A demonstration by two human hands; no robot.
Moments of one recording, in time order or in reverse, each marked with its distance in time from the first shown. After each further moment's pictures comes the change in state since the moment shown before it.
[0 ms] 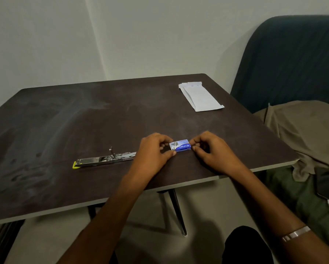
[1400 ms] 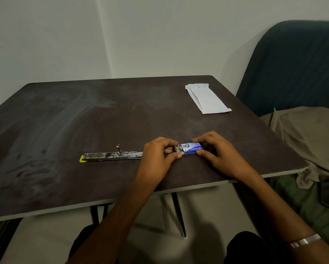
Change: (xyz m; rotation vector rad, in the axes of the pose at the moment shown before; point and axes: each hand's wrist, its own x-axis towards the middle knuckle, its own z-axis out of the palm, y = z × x) left_hand -0.011 -0.002 0.003 -0.178 0.123 -0.005; right_hand 0.005 0.007 -0.002 -0.034 -0.057 -0.137
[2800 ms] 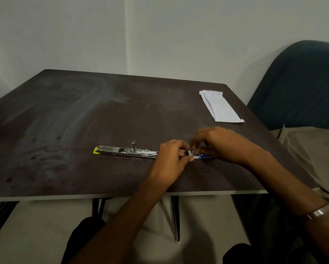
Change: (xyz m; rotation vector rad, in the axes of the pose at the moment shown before) left_hand 0.001 -0.004 0.003 -0.057 -0.010 -0.040; right_hand 0.057 -0.059 -0.027 -0.553 -0.418 -0.288
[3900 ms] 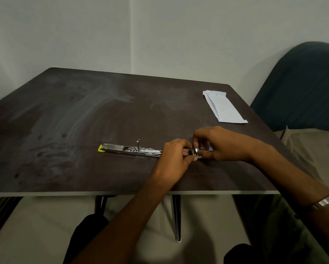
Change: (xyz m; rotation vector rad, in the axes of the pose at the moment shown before) left_hand 0.002 0.000 0.001 0.048 -0.003 0.015; right_hand 0.006 -0.004 -0.006 0.149 -0.060 -0.075
